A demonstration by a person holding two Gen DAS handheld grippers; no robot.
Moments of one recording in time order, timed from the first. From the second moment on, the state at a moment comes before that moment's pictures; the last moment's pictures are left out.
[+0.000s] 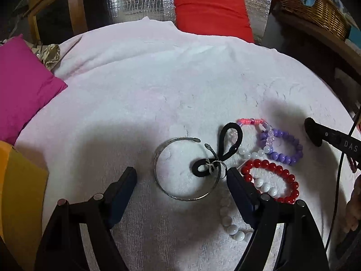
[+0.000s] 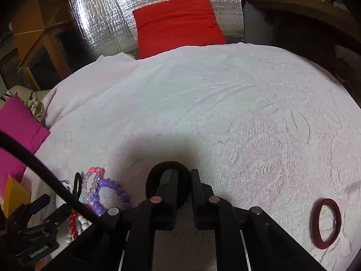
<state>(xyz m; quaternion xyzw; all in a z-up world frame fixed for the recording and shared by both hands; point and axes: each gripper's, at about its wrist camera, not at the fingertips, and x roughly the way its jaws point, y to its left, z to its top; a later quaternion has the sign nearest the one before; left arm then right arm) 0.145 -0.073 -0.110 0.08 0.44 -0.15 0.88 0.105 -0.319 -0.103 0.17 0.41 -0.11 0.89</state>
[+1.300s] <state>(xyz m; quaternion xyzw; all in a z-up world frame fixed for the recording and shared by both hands) 0.052 0.027 0.010 -0.01 0.32 -0.15 0.94 0.063 -0.216 -0.020 0.15 0.30 0.06 0.94</state>
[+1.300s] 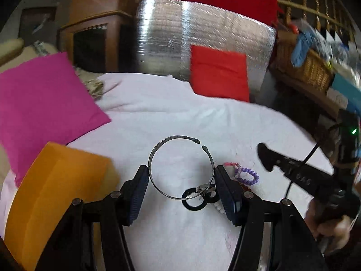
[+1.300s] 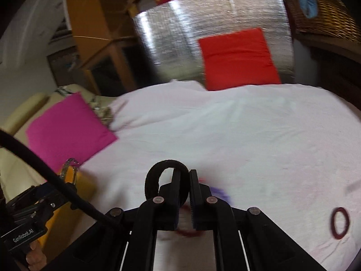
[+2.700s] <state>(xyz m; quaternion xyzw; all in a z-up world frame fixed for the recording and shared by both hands) 0.085 0.000 -0.007 -0.10 0.38 -0.26 0.88 0.060 -0.248 -0.013 0.20 0.27 -0.02 0.94</state>
